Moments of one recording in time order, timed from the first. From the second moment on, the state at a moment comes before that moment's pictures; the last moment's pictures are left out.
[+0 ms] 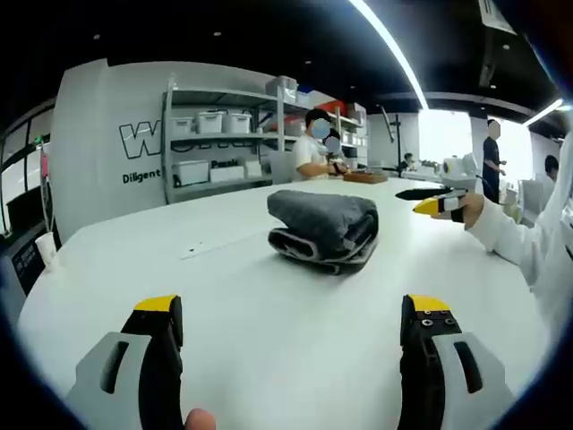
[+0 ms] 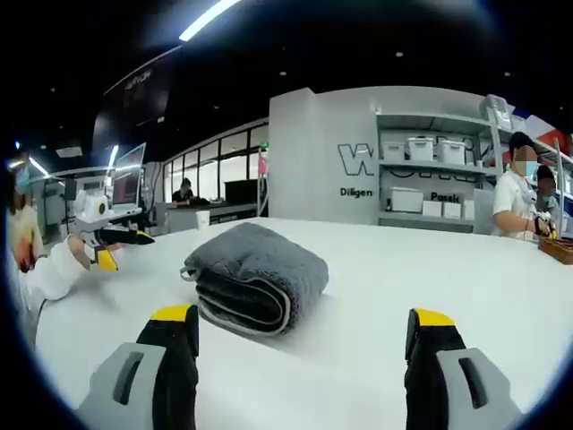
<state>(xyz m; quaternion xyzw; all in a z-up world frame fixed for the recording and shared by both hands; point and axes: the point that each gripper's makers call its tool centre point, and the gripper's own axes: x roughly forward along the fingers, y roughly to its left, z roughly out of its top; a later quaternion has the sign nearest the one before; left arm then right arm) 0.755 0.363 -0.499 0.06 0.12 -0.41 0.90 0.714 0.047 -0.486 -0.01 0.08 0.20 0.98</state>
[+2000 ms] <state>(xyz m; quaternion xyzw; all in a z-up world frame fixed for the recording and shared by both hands) 0.754 0.362 -0.503 0.07 0.13 -0.41 0.90 0.715 0.047 -0.491 -0.01 0.09 0.20 0.98</state>
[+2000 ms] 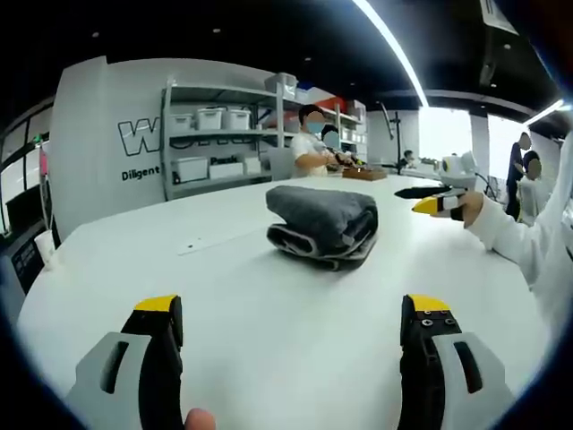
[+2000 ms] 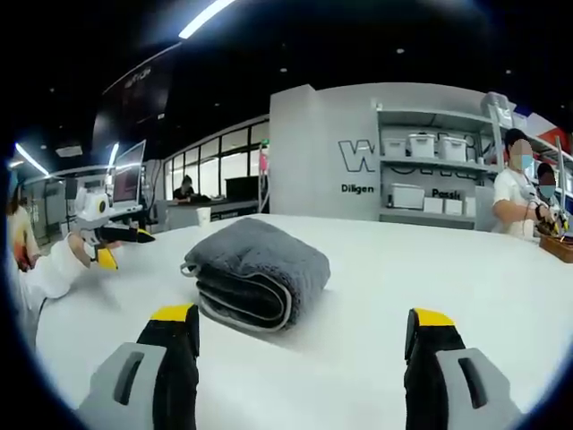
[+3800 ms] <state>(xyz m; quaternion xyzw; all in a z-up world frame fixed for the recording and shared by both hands) 0.752 0.366 -0.513 0.11 0.16 -0.39 0.90 0.730 0.074 -0.490 -0.06 0.10 0.20 0.97</state>
